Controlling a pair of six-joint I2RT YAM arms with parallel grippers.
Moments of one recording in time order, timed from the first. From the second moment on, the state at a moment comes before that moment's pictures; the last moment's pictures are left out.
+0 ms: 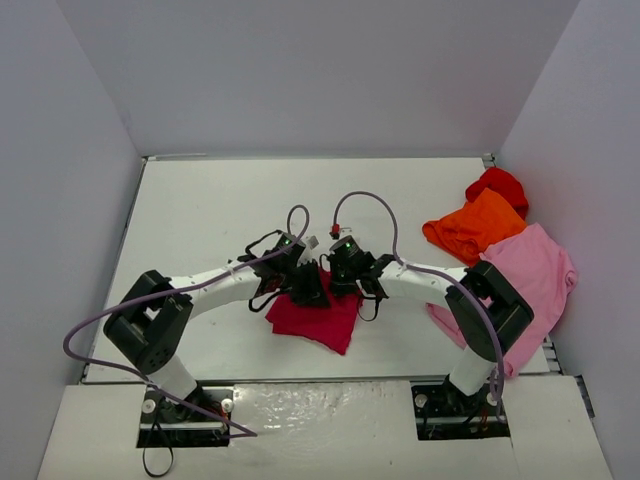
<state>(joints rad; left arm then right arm) -0.72 1.62 0.93 -0.21 0.43 -0.84 0.74 1.68 0.88 -0.13 0.06 0.56</state>
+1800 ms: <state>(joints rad) -0.72 1.80 0.93 -0.04 0.45 -0.87 0.72 1.71 0.93 -0.10 0.05 0.56</state>
